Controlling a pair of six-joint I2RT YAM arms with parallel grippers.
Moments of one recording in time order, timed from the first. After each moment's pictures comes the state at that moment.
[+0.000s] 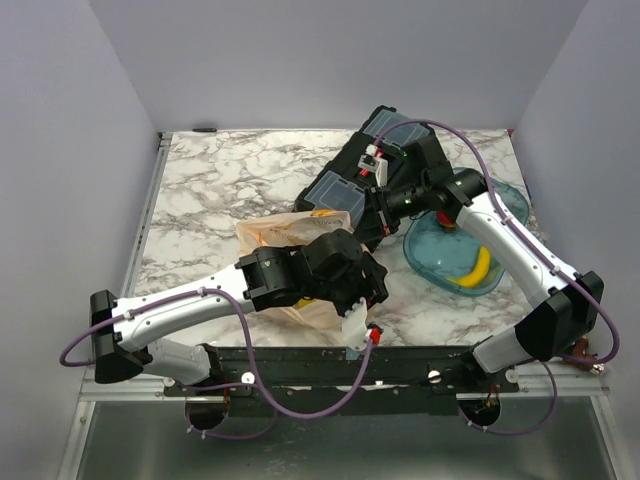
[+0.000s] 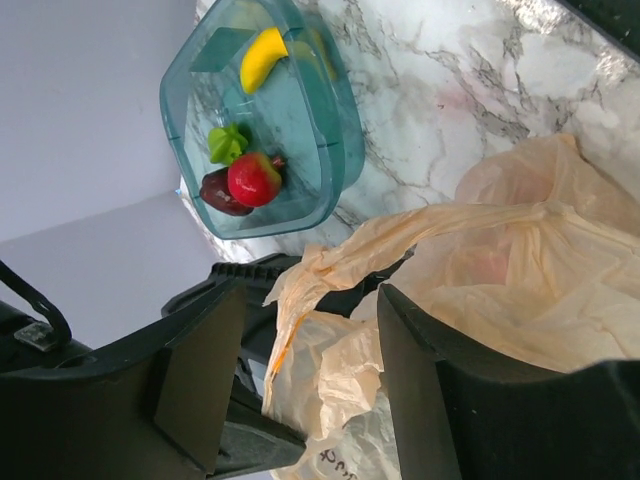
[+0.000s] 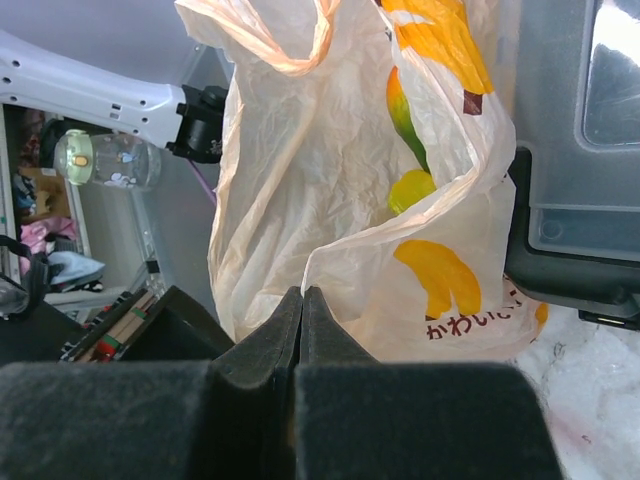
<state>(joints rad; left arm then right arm) -1.22 1.29 1.30 -0.69 0.22 1.43 0.51 1.49 1.47 -0.83 -0.89 0.16</state>
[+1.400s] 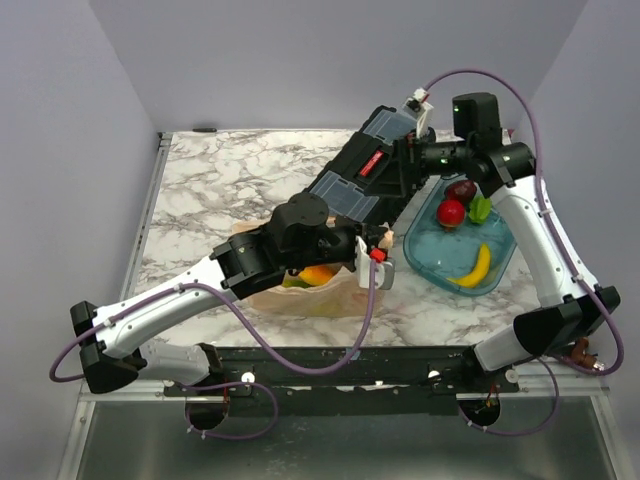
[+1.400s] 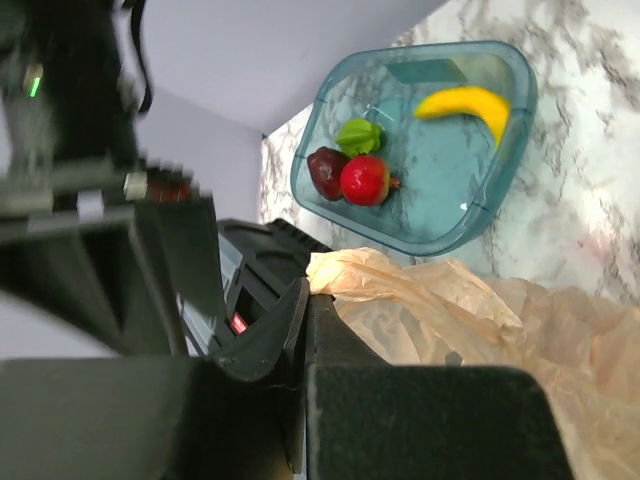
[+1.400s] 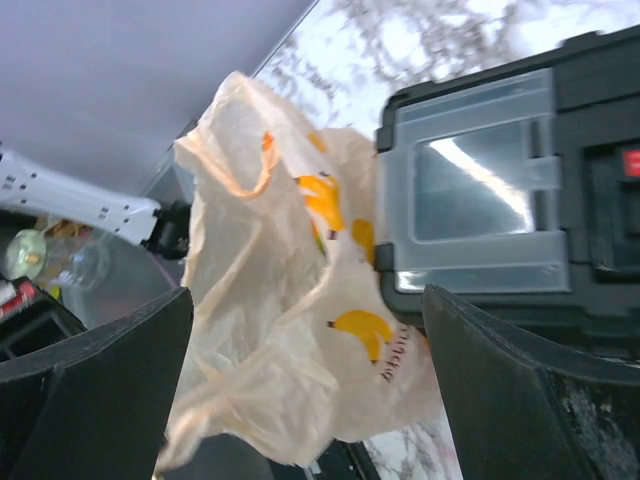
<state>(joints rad) -1.12 1.26 1.36 -0.37 0.22 0.96 0.36 1.51 1.75 -0.85 -0.87 0.12</state>
